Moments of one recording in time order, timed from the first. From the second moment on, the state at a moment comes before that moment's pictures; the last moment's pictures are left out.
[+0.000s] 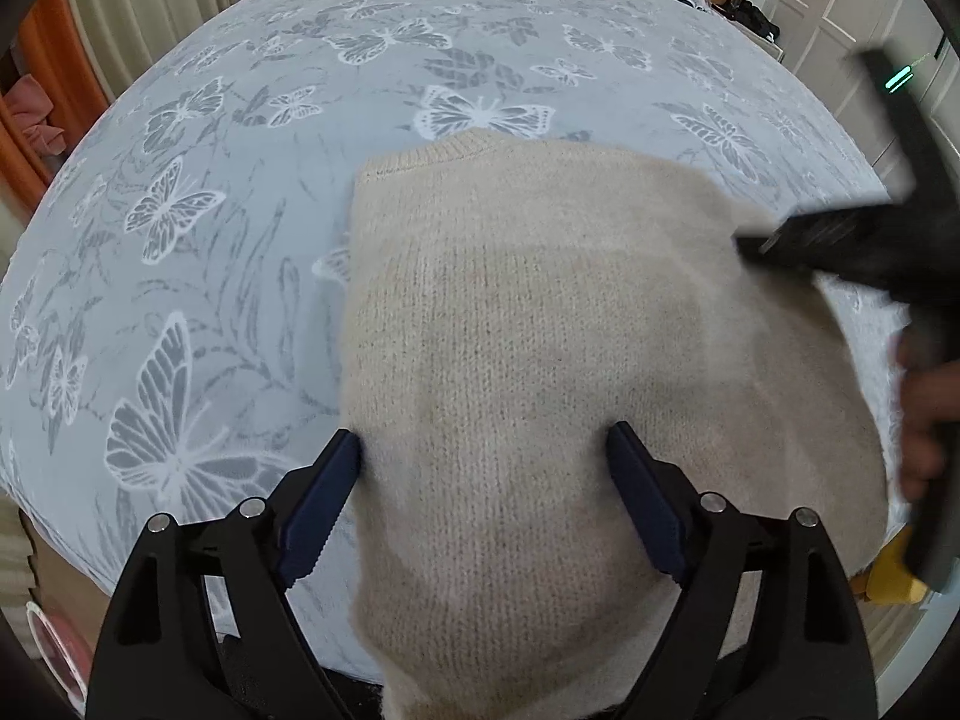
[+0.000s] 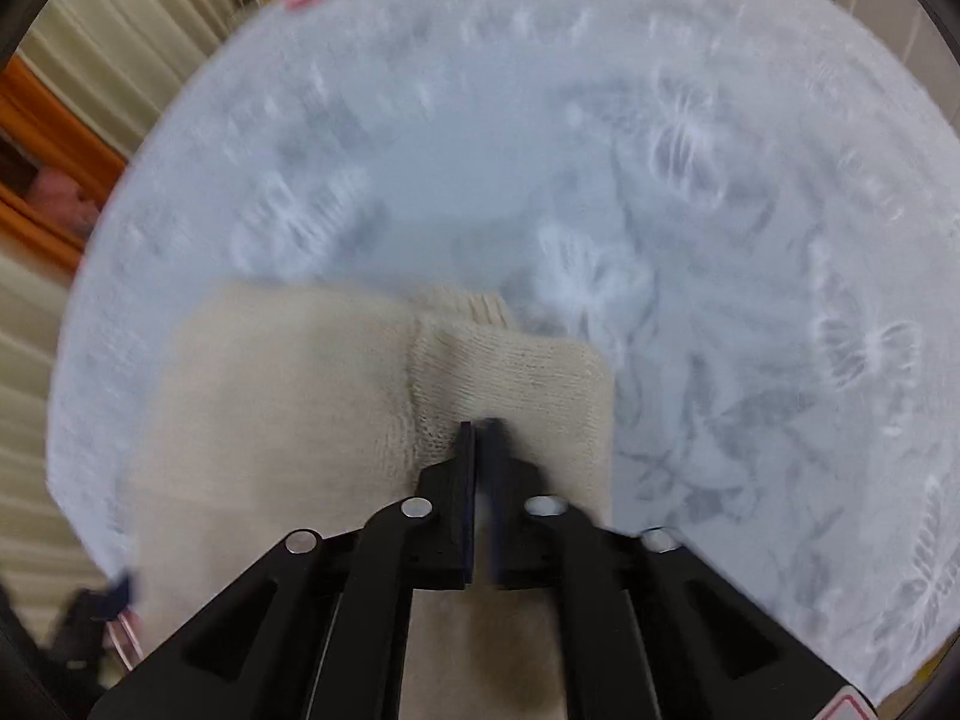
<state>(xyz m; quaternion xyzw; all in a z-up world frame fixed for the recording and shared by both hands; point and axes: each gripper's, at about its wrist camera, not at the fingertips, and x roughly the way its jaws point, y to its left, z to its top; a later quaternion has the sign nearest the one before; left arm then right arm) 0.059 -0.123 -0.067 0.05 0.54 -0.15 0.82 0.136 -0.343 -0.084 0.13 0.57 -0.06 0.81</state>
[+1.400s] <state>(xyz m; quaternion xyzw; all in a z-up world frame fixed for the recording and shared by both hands) 0.032 -0.054 -0.028 -0.16 0.55 -0.19 0.80 -0.034 -0.362 -0.006 0.24 0.49 -0.02 0.84</state>
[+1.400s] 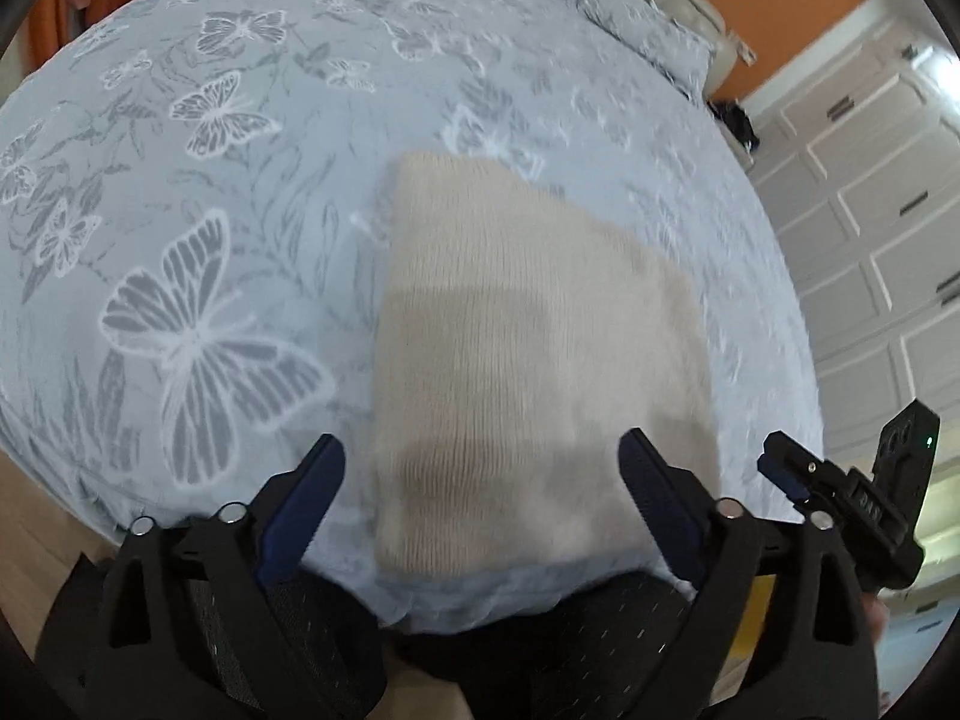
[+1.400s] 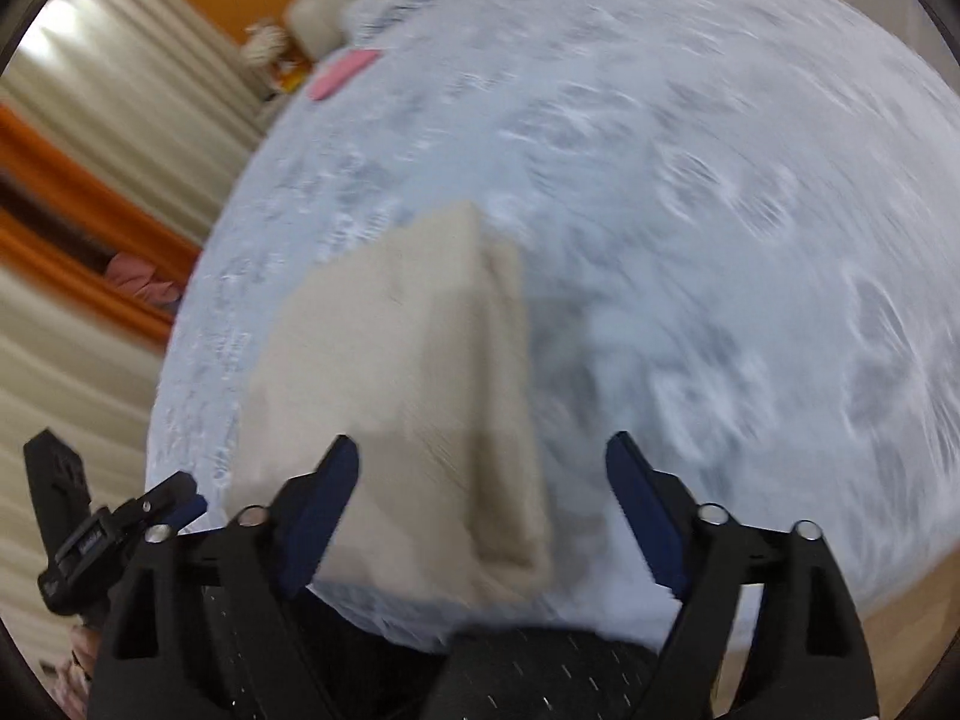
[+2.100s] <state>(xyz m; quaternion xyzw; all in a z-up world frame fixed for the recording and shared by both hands) 0.103 -0.078 -0.111 -0.29 0.62 -0.19 0.71 0.030 -0.359 -0.098 0.40 0.53 0.00 0.75</state>
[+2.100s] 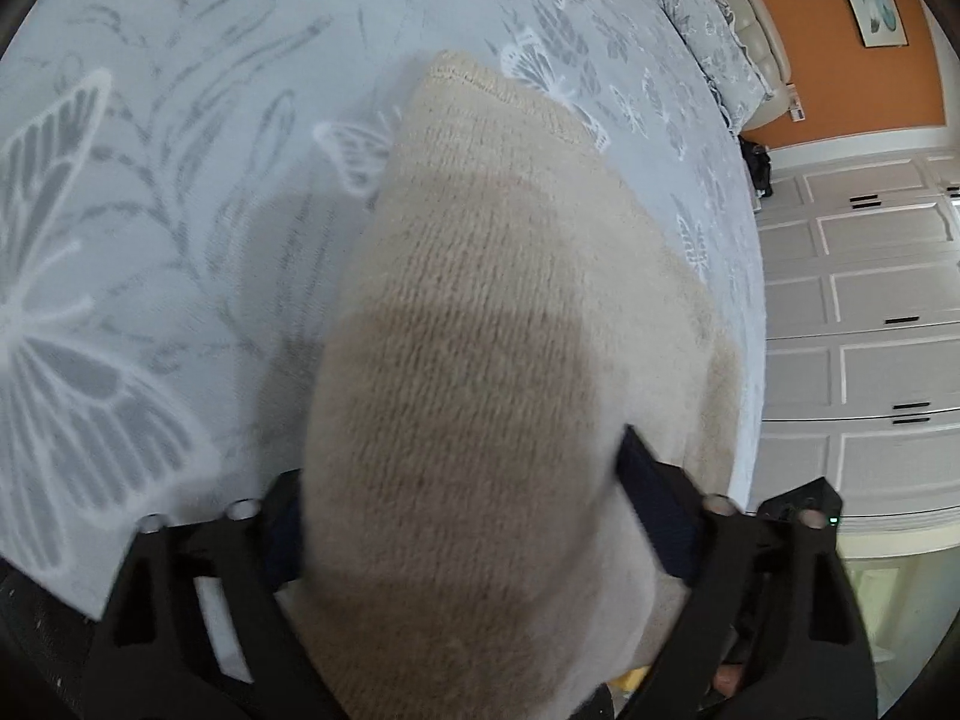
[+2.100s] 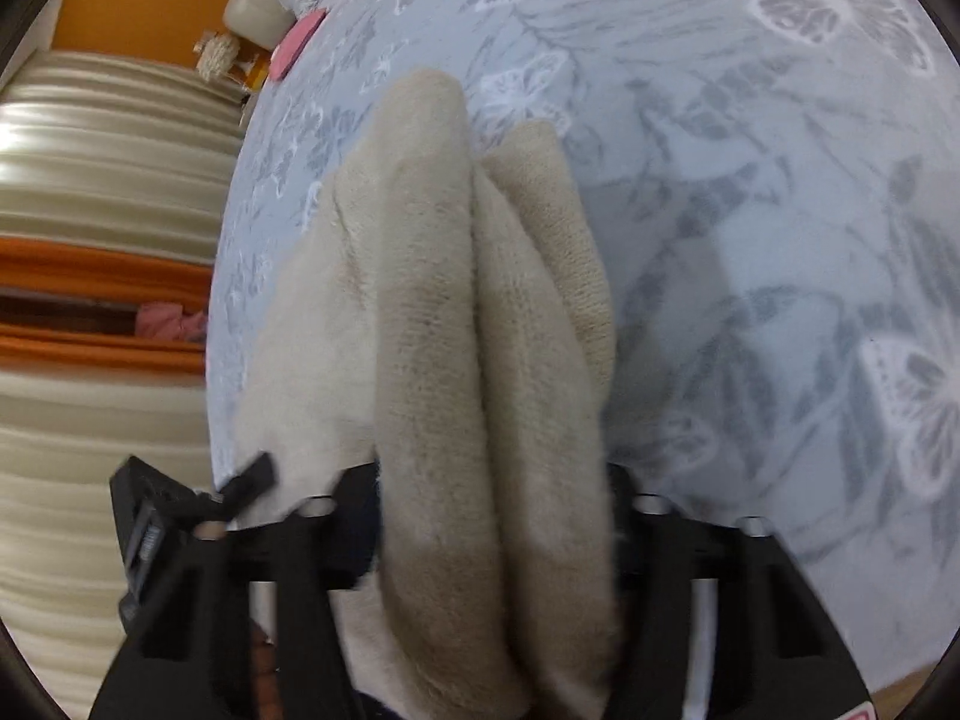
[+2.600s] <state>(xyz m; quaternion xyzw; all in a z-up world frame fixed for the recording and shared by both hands) 0.009 -0.116 0.063 -0.19 0.54 -0.33 0.75 -0.097 -0.357 0.068 0.33 0.41 -0.01 0.85</state>
